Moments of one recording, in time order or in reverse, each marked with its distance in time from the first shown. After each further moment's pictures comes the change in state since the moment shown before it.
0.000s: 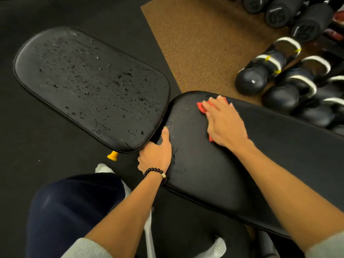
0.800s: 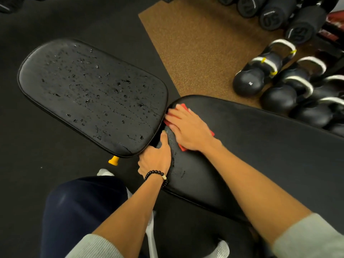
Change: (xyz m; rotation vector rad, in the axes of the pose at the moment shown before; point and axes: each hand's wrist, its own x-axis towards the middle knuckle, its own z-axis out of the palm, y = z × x) left_hand -0.004 0.002 -0.002 0.009 0.013 -0.006; right_hand 0.021 -0.066 0.017 0.089 -0.148 -0.292
